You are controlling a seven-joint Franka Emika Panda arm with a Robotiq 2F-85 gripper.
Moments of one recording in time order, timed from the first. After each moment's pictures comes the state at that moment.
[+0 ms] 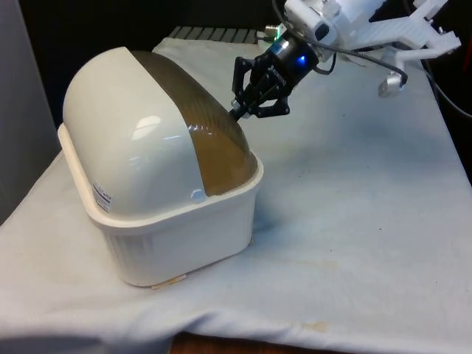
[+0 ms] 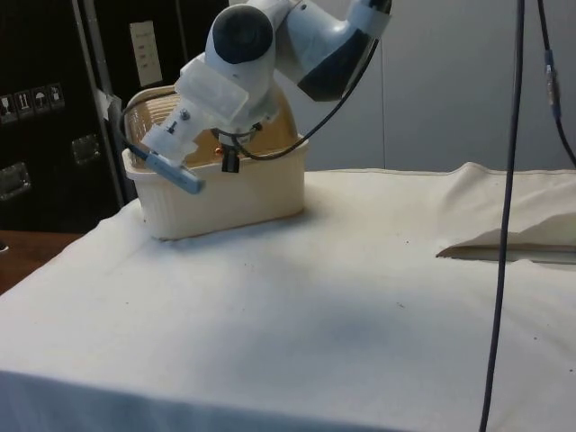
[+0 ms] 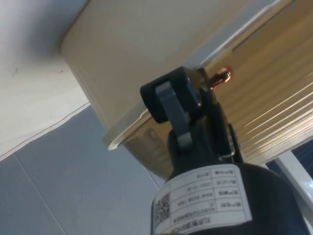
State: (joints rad) arm 0.08 0.36 -0.05 -2.12 -1.50 2.41 0.97
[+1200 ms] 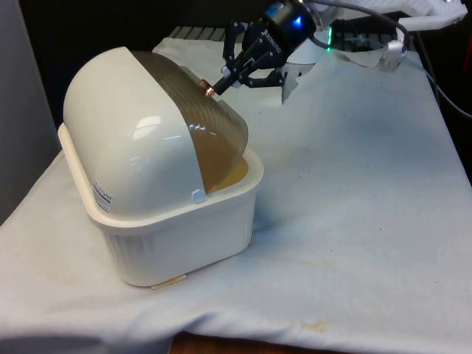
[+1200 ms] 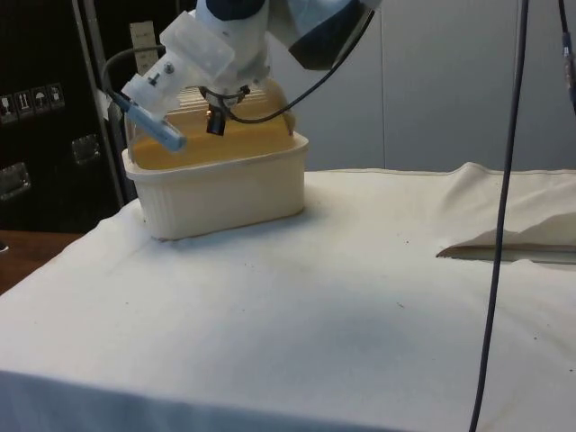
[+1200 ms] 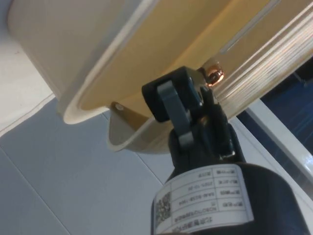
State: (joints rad) arm 0.08 0.27 -0.05 -2.11 -1.50 2.38 0.98
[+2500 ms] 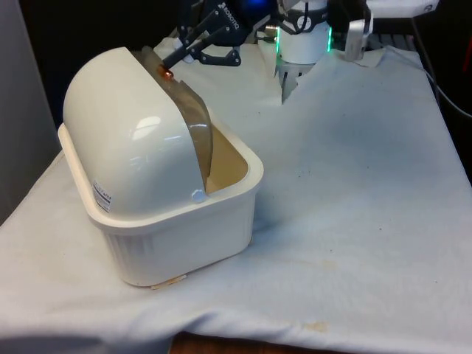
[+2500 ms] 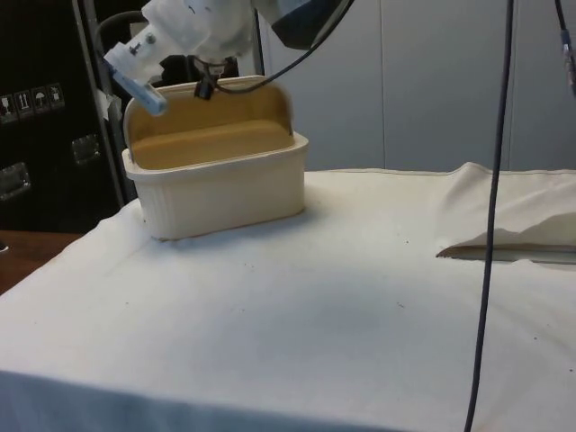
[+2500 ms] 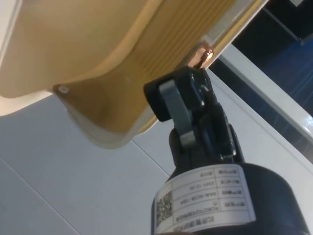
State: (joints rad) arm 0.08 0.29 -0.14 -1.99 -1.52 2.38 1.00
